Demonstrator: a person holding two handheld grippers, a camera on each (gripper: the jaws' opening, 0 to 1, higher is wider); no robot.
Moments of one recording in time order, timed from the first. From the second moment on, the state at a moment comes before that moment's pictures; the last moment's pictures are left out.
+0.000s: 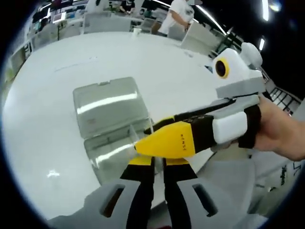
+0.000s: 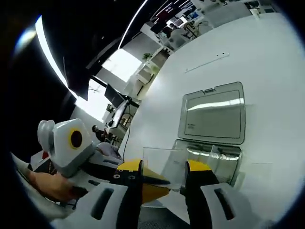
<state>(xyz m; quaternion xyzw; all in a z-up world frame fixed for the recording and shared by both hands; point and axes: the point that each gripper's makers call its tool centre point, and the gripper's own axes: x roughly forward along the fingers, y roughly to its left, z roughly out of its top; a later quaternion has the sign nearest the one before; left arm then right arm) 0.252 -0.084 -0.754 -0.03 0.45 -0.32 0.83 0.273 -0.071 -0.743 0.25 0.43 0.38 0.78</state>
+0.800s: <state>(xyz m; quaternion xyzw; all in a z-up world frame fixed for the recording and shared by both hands) 0.253 -0.088 -0.750 -0.07 0.49 -0.33 0.81 0.278 -0.076 -0.744 0.26 0.44 0.37 0.78</state>
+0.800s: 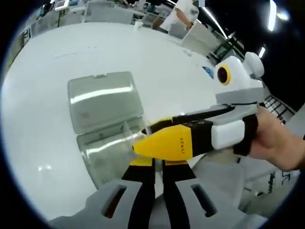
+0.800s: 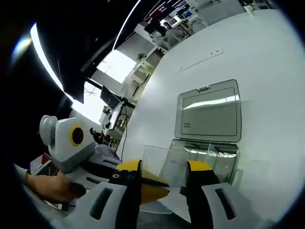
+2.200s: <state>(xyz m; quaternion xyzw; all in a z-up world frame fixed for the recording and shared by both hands) 0.270 -0.050 -0.747 -0.05 0.56 -0.29 0.78 0.270 -0.118 -0.720 0.04 0.26 0.47 0.84</state>
